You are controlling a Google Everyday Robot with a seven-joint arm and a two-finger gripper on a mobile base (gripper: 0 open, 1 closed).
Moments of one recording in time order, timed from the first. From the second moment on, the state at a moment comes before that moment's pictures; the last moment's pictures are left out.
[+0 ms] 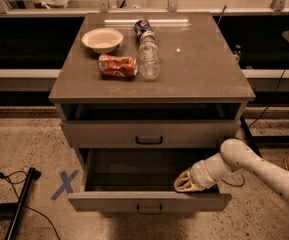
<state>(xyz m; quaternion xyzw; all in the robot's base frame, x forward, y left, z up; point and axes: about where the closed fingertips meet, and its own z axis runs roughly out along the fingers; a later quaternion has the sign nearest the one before) 0.500 -0.146 0.433 -0.74 0.56 0.25 0.28</state>
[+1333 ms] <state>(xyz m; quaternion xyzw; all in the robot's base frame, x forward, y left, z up) 0.491 -0.145 0.431 -0.68 0.63 0.25 0.26</state>
